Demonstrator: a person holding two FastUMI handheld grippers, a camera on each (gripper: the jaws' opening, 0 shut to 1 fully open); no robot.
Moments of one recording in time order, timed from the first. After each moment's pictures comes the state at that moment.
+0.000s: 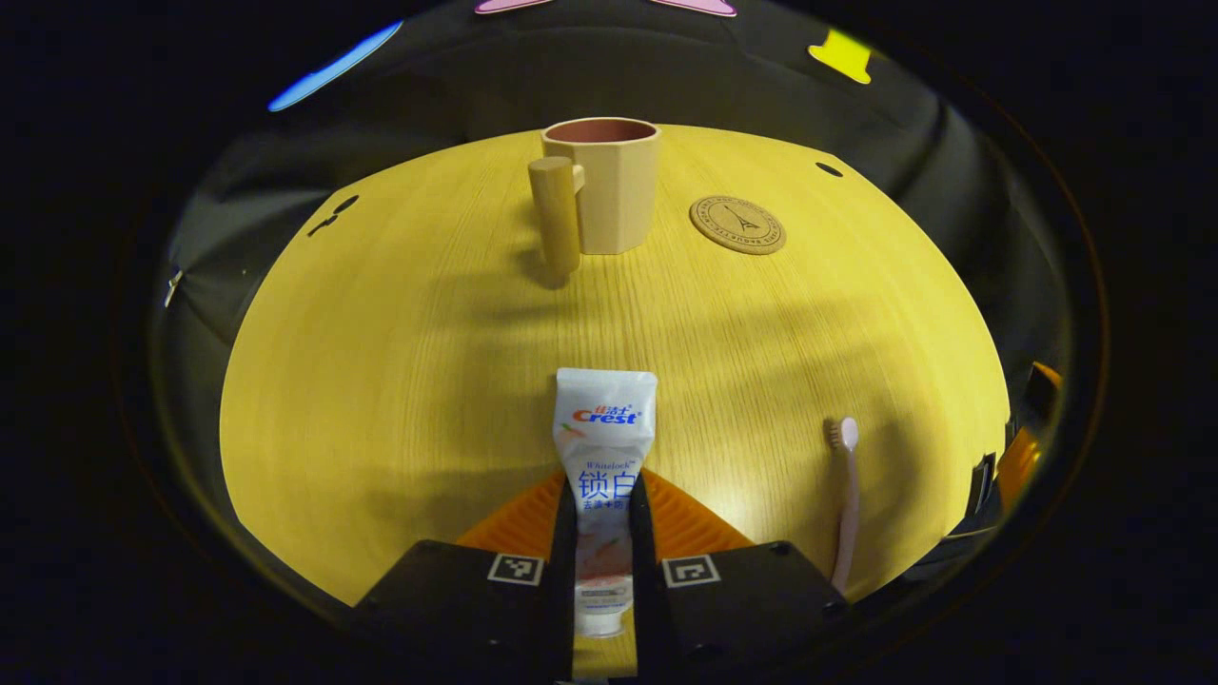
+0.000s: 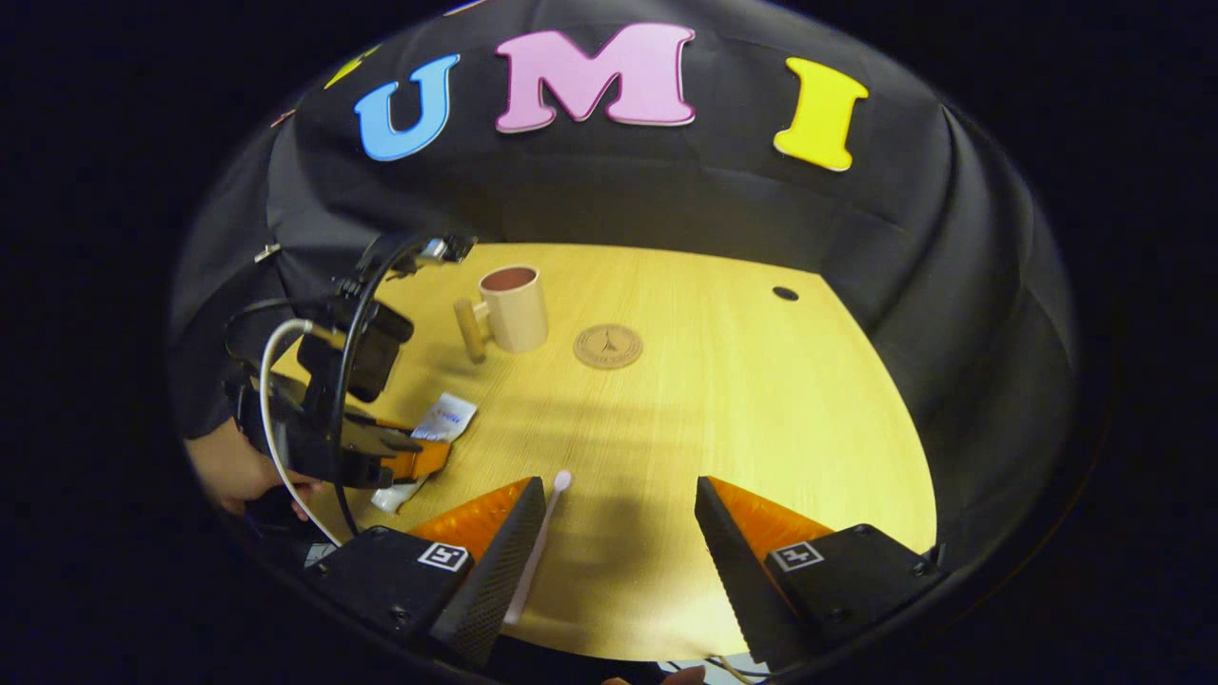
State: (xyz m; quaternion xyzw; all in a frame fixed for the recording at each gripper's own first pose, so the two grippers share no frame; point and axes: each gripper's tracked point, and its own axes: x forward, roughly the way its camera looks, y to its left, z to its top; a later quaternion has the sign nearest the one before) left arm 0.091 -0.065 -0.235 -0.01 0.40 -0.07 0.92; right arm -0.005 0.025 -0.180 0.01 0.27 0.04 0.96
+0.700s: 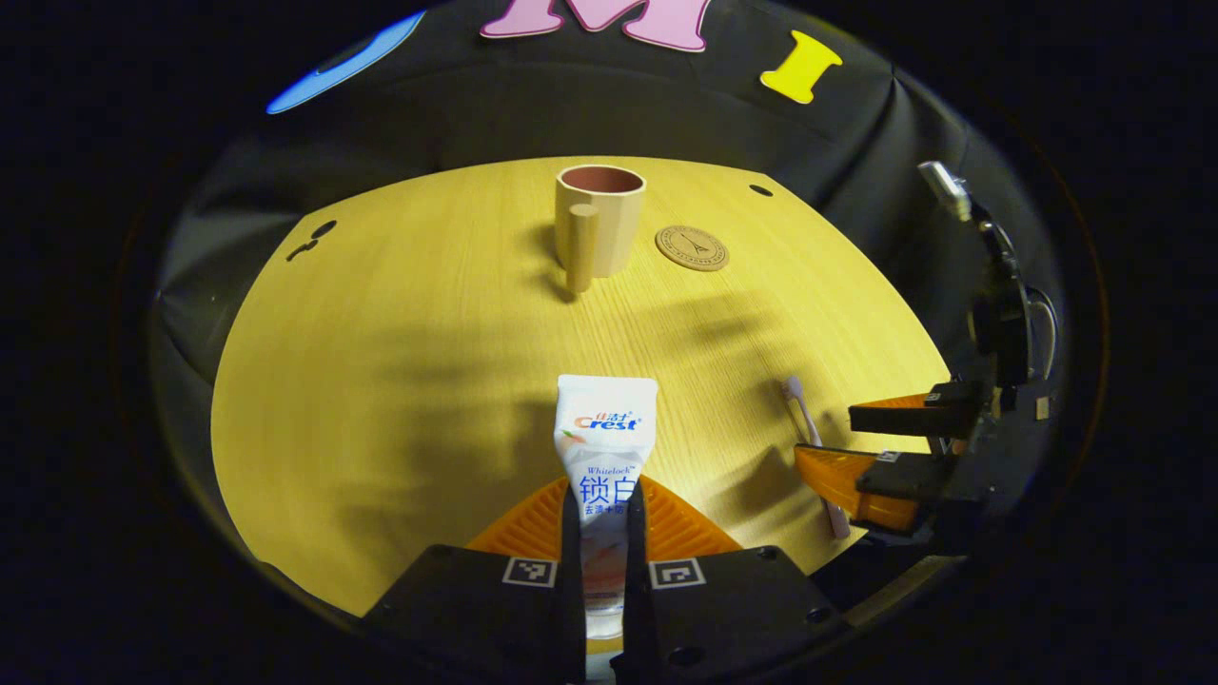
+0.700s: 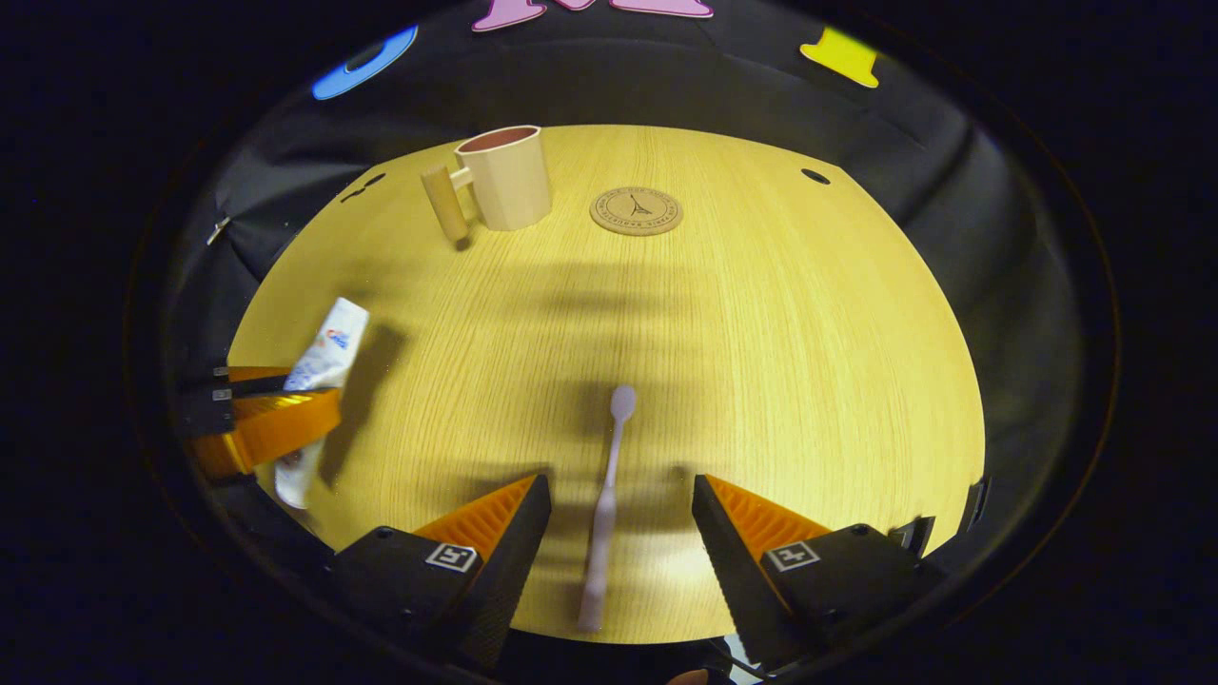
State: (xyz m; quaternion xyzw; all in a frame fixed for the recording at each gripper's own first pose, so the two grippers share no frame) left arm 0.039 -0.008 -0.200 -0.02 0.34 -0.16 0.93; right arm 0.000 0.080 -0.269 0.02 0.44 -0.01 0.90
